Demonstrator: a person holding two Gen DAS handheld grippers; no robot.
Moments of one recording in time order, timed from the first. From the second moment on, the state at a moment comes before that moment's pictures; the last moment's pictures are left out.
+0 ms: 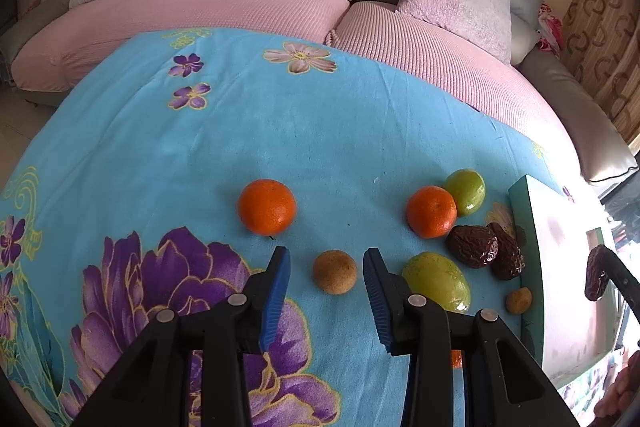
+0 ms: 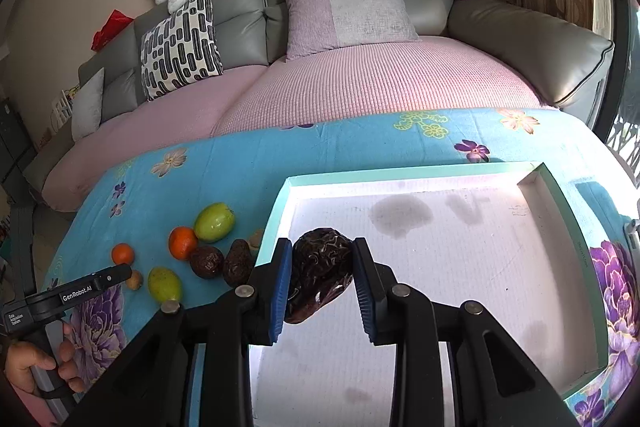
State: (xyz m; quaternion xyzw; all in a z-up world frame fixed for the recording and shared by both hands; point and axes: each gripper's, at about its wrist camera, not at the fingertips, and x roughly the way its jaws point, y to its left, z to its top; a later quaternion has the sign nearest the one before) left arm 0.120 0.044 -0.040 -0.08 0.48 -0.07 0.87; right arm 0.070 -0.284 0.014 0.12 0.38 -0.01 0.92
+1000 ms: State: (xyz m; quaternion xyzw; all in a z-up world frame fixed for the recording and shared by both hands) left arm 0.088 -0.025 0.013 0.00 0.43 -0.14 0.89; right arm 0.032 -0.374 0.016 0.17 0.37 -0.12 0.91
